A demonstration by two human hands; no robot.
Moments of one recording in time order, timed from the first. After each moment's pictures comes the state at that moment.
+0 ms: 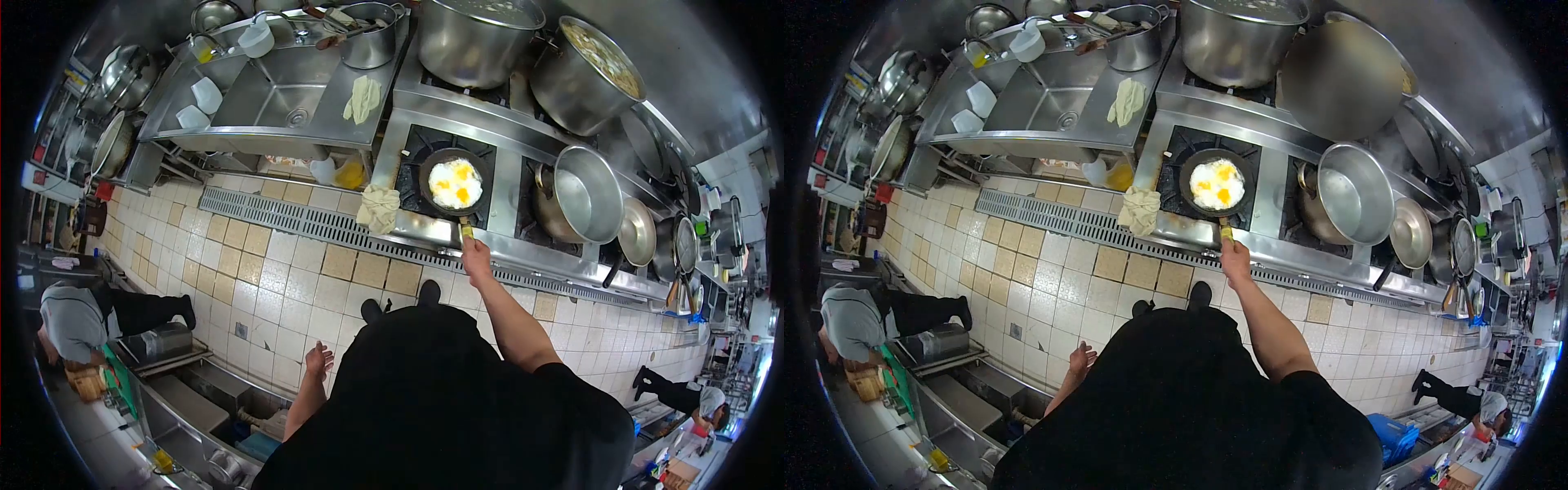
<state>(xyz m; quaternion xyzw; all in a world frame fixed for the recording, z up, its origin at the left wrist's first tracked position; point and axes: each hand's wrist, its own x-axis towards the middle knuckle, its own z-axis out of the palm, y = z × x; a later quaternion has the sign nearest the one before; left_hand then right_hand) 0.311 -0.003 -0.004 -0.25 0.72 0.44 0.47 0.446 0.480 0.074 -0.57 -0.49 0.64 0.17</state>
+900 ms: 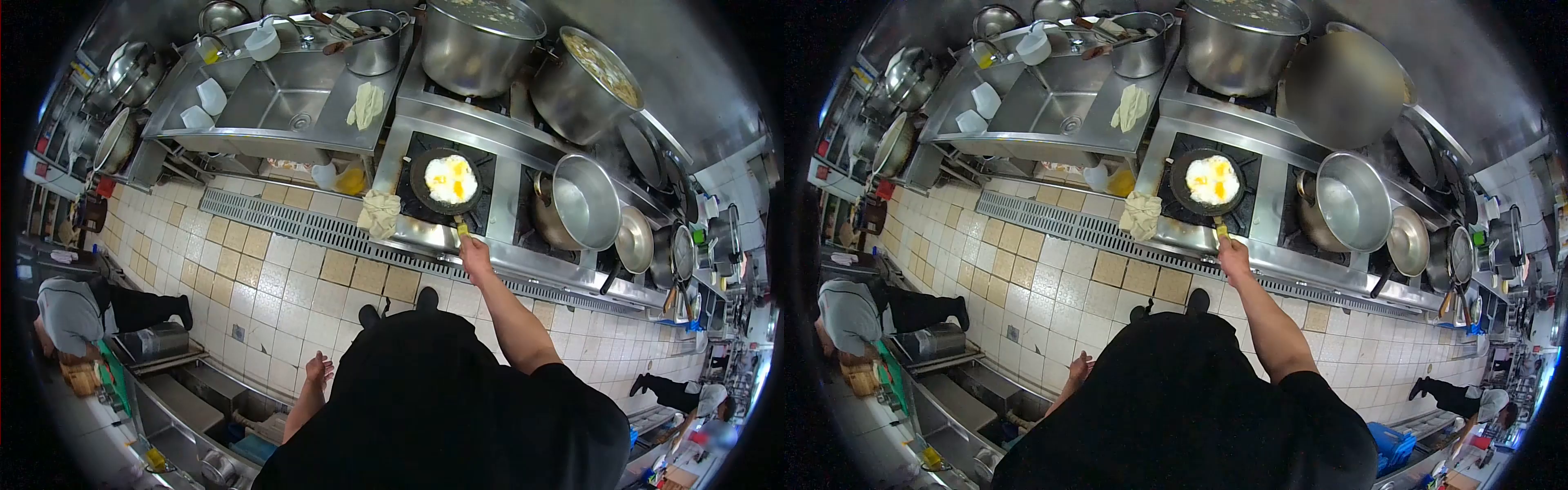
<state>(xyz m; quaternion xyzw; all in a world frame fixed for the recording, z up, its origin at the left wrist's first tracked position) 0.328 -0.015 -0.006 -0.27 0.71 0.44 0.48 0.435 0.492 0.089 -0.54 -0.51 0.64 0.17</state>
